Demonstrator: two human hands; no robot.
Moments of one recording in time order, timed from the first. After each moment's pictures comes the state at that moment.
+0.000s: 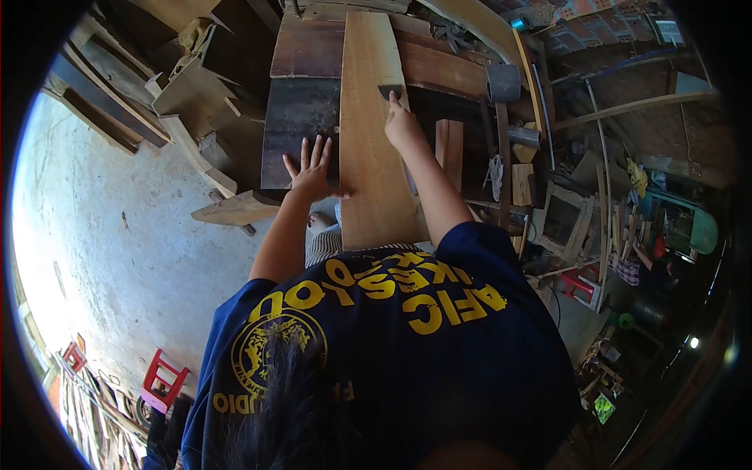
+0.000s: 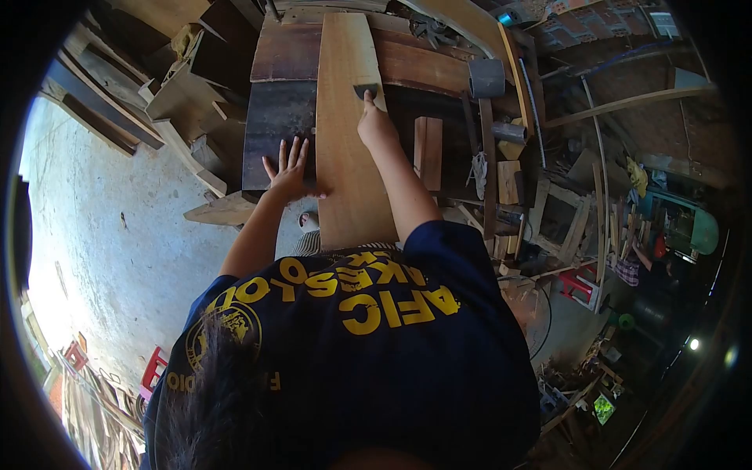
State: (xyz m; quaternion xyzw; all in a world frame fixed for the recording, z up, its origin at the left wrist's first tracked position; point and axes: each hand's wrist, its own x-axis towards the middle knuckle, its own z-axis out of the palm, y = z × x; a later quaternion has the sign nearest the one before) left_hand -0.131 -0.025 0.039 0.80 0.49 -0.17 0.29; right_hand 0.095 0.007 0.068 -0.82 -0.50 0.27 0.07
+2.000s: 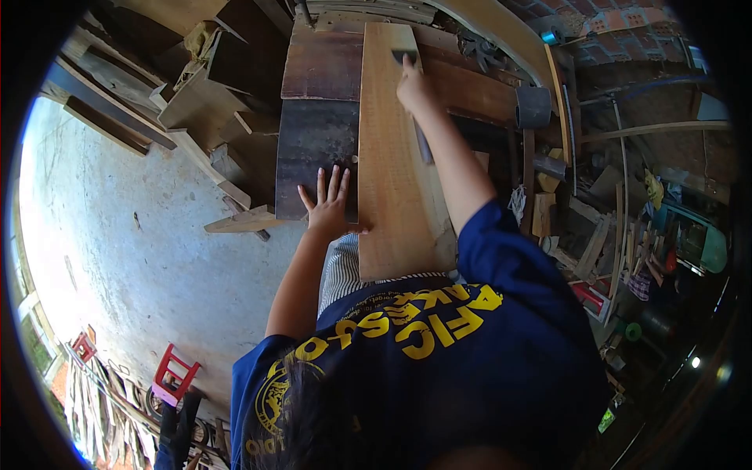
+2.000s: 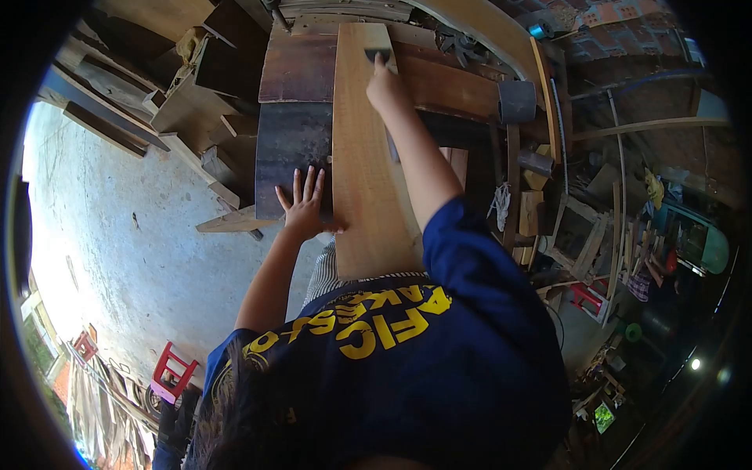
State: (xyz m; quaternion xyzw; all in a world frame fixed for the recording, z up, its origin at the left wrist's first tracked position) left_hand -0.131 -0.025 0.040 0.79 0.50 -0.17 0.31; right_hand 0.130 0.149 0.023 -0.79 -0.55 0.23 0.14
